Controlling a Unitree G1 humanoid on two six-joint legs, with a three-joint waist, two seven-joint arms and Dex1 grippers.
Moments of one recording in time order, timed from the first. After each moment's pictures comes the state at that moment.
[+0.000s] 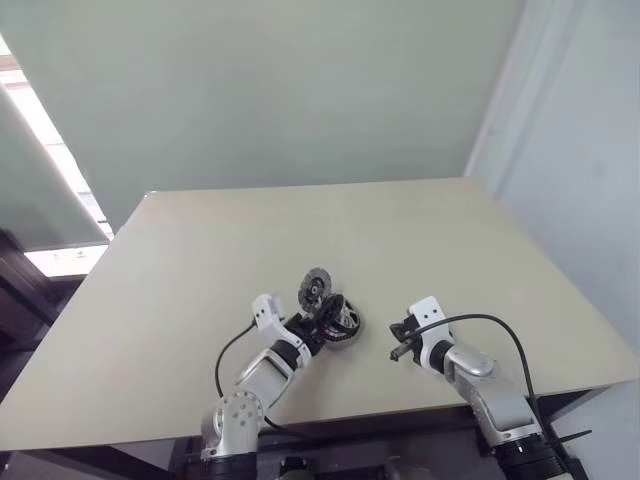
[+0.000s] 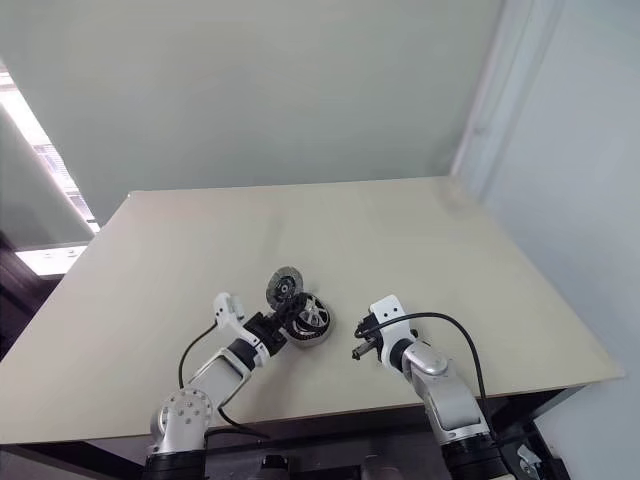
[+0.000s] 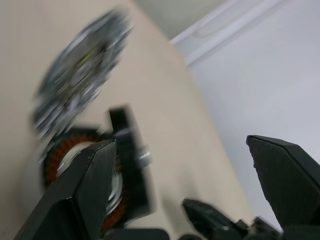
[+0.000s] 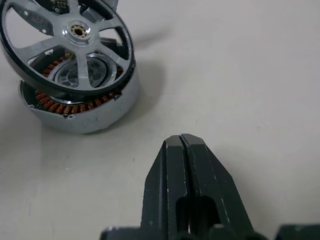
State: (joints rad) left arm -0.05 -0.01 0.12 -0.26 -0.84 0.71 -0.16; right arm -0.14 -0.21 0.16 0.00 0.08 0.45 0.45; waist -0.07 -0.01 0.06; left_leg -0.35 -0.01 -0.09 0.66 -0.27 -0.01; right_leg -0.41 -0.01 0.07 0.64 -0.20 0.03
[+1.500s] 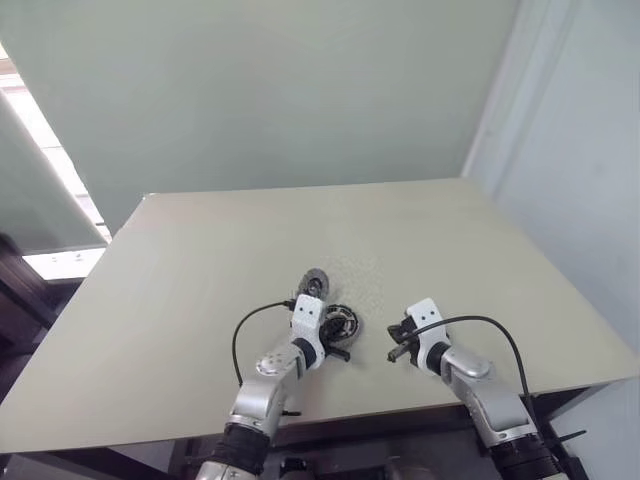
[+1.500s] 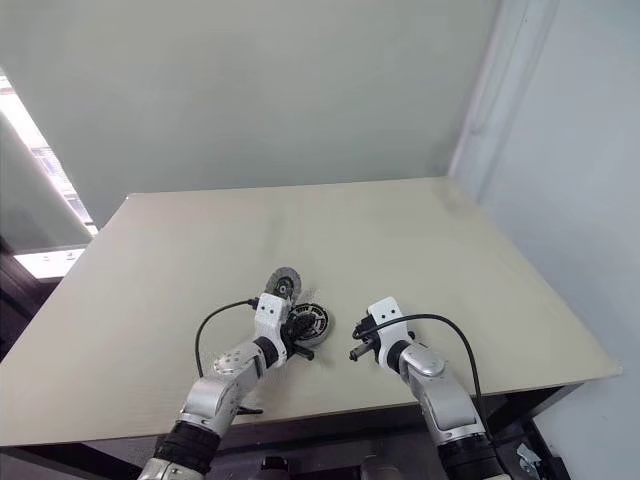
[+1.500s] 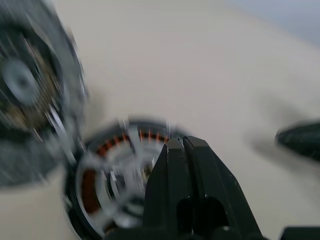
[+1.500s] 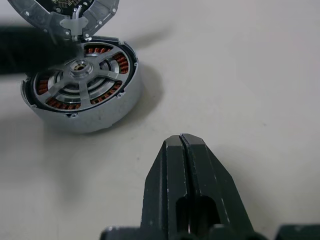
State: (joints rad) left arm -0.19 0.09 -0.14 0.14 -0.23 0.32 -0.39; right arm -0.14 -0.19 0.16 0.03 0.08 0.43 0.45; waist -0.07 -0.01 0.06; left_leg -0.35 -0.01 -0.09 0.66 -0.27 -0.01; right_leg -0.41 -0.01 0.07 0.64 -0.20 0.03
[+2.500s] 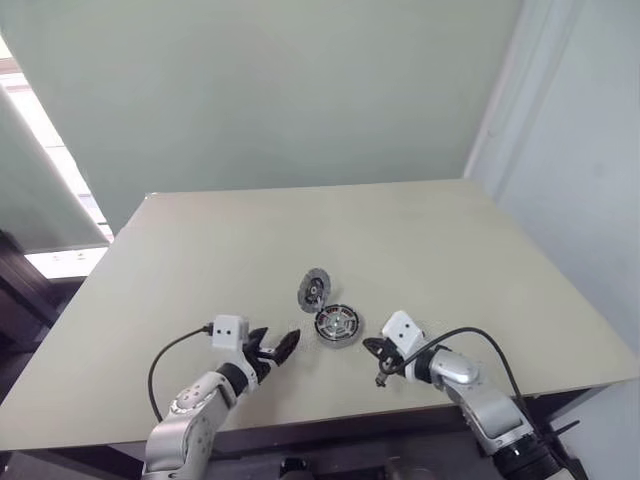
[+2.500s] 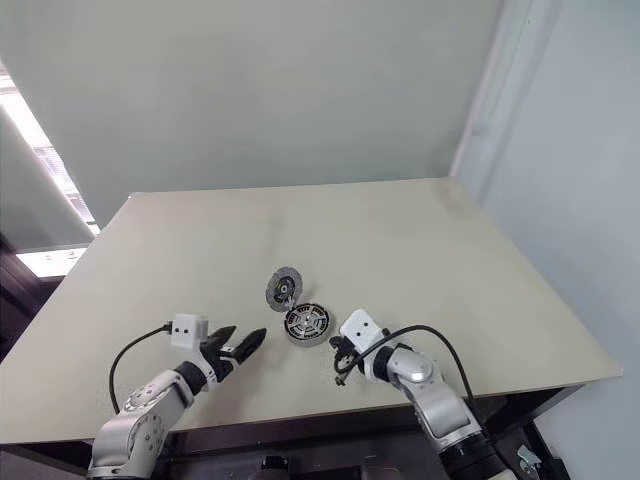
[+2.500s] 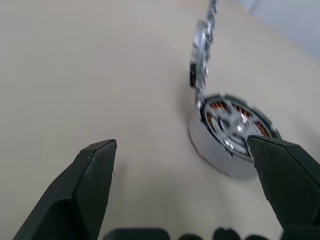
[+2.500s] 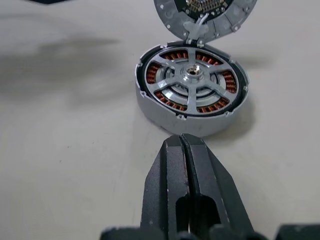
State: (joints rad) left arm 0.07 0.22 0.14 -0.13 -0.43 0.46 -0.42; right arm -0.16 -0.28 0.34 0.02 0.02 0.25 0.63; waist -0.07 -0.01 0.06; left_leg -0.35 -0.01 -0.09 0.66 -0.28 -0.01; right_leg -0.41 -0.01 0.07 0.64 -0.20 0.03
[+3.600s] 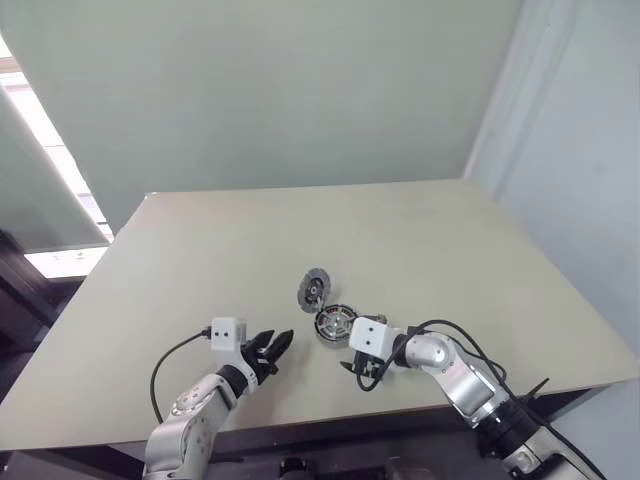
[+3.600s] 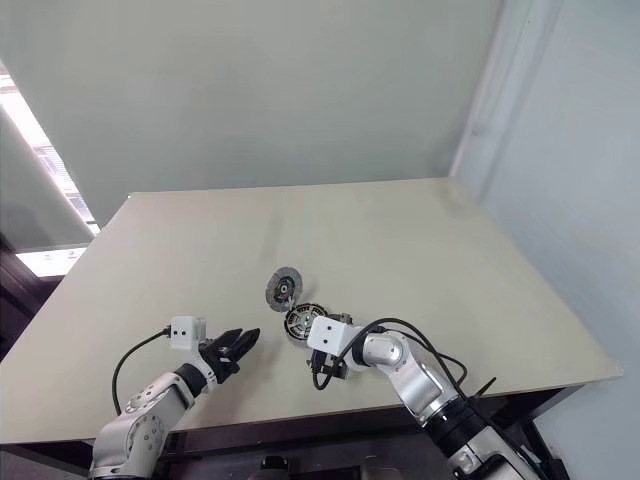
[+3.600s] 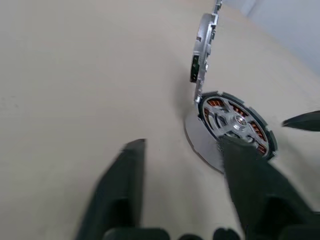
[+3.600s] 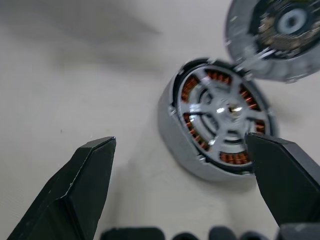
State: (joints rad) left arm 0.07 0.23 0.15 -0.10 -0.49 0.50 -0.44; right arm -0.38 -0.30 0.56 0.20 -0.25 0.12 0.69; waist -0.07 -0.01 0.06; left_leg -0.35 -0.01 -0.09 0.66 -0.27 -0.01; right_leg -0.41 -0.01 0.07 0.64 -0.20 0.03
